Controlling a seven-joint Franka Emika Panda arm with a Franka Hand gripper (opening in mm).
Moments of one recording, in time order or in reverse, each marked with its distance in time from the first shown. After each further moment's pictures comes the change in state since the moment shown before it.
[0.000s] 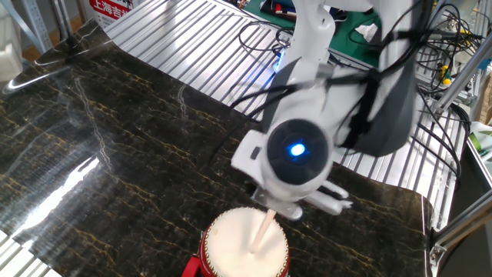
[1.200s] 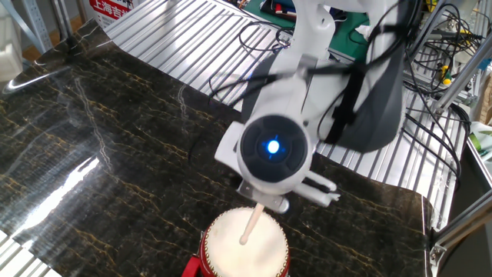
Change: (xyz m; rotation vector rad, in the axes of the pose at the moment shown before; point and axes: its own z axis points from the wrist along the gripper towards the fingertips) arm 0.003 -0.027 -0.025 0.005 0.058 -0.004
